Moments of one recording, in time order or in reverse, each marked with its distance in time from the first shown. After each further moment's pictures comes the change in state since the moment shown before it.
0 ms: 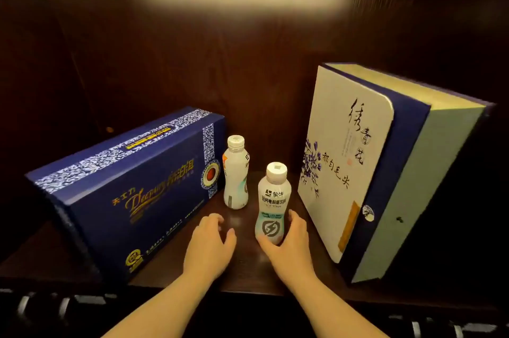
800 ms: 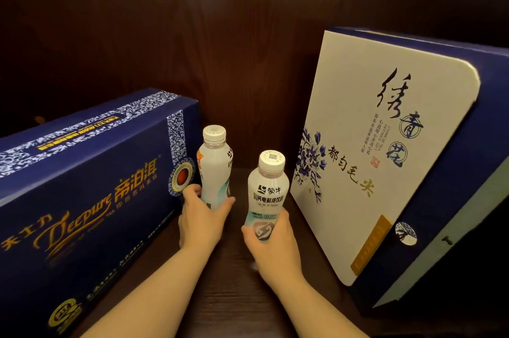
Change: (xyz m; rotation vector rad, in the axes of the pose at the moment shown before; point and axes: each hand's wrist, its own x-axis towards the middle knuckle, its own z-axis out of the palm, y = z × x) left_hand 0.108 0.010 0.060 -0.326 0.170 -0.076; right_hand 0.057 0.017 0.037 0.061 0.089 -0.040
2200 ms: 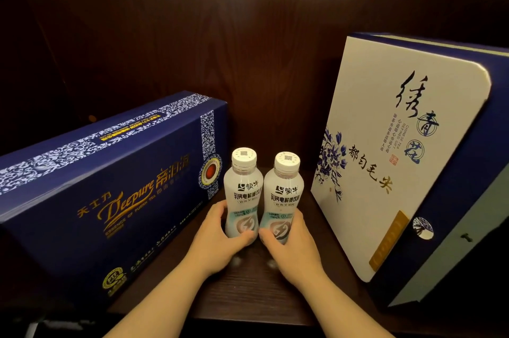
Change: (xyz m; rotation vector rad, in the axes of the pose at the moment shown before) left_hand -0.048 -0.017 -0.058 -0.130 -0.377 0.164; right_hand -0.013 -0.004 -0.010 0.019 -0.153 -0.075
